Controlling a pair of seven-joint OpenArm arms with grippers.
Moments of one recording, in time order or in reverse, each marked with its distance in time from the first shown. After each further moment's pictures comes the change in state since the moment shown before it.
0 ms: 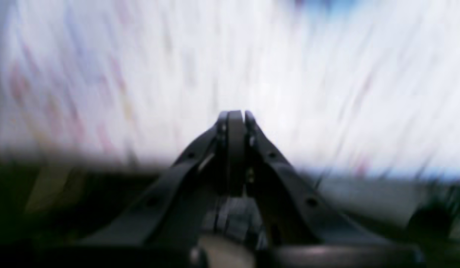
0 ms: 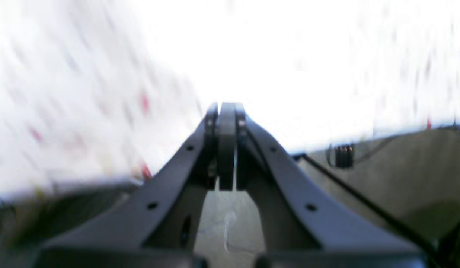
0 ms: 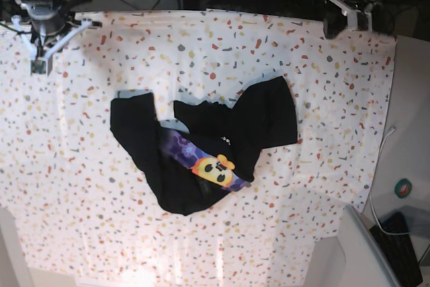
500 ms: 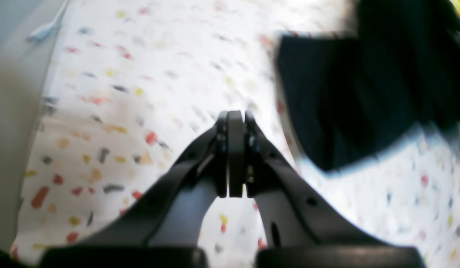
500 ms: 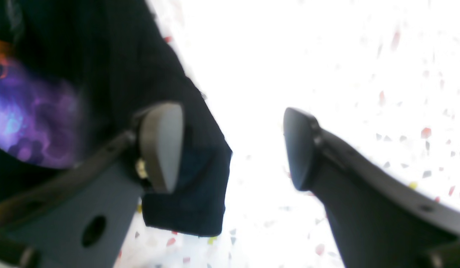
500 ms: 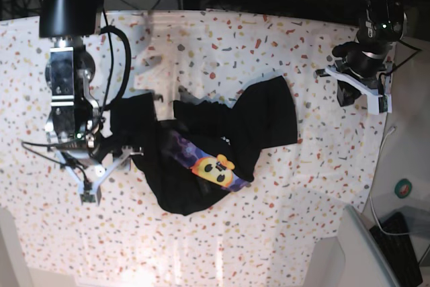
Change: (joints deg) left arm -24.2 3.3 -7.2 3.5 -4.6 0.4 32.2; right arm 42.6 -0.3 -11.1 -30.7 0.4 0.2 -4.8
